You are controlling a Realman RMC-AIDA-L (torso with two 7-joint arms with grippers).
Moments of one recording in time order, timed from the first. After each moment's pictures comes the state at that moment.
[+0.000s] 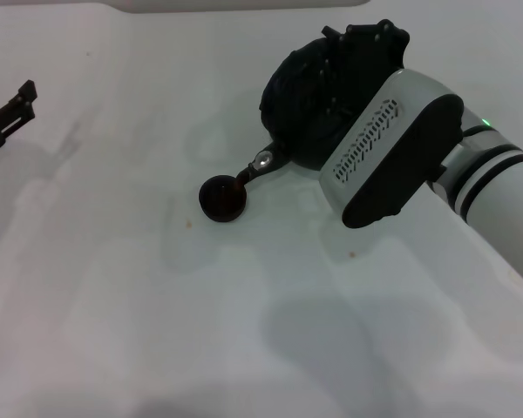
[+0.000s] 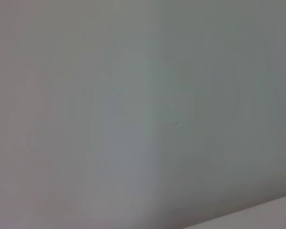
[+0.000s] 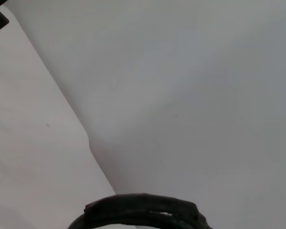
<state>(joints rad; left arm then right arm) -0.16 -2.07 1.12 0.65 1.01 0.97 -0.80 0.14 2.02 -2.31 -1.38 -1.47 0.33 1.06</state>
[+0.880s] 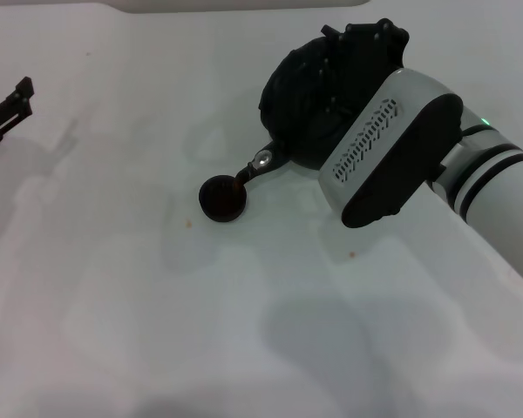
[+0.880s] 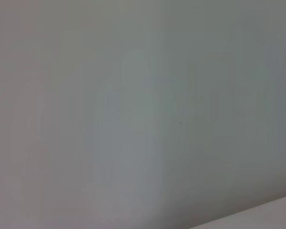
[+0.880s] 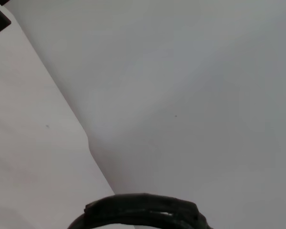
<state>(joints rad) -0.17 -2.07 1.11 0.65 1.02 0.95 -0.79 0.15 2.02 -2.31 -1.38 -1.47 0.33 1.06</state>
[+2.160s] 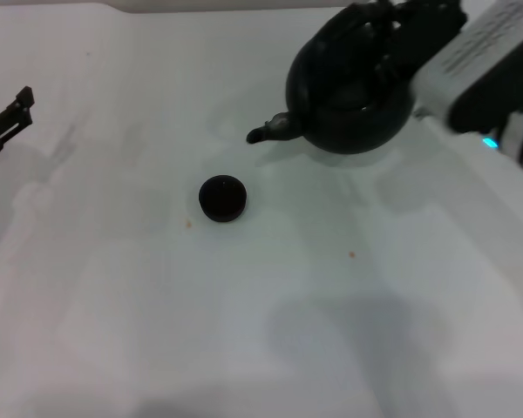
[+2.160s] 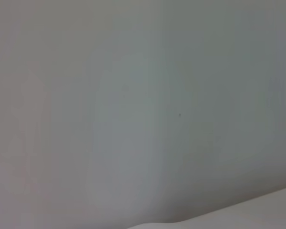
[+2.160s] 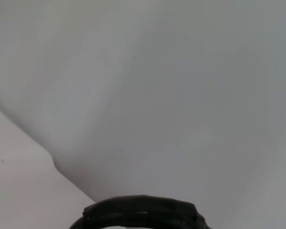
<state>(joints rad) -0.16 -2.07 1.11 0.63 1.02 0.96 -0.78 0.09 2.01 -2.04 -1.40 -1.17 0.06 1.07</state>
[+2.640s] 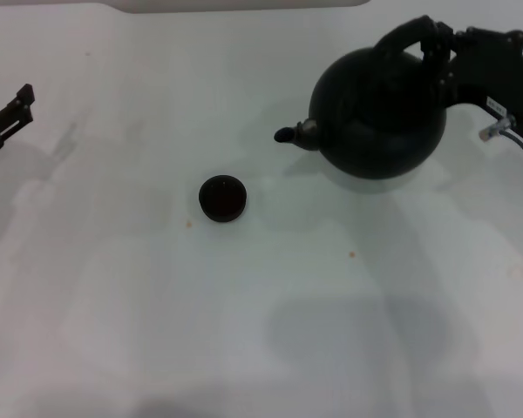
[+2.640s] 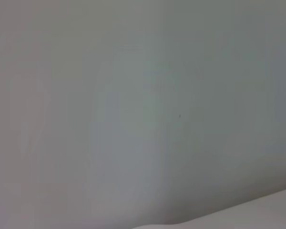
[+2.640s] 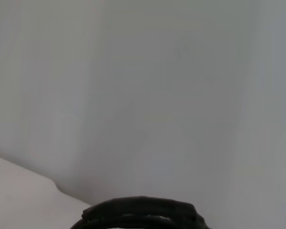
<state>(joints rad) -0.16 -2.07 1.11 0.63 1.02 0.95 -0.78 -0.06 1.99 -1.88 -1.39 -0.97 -0.24 1.10</state>
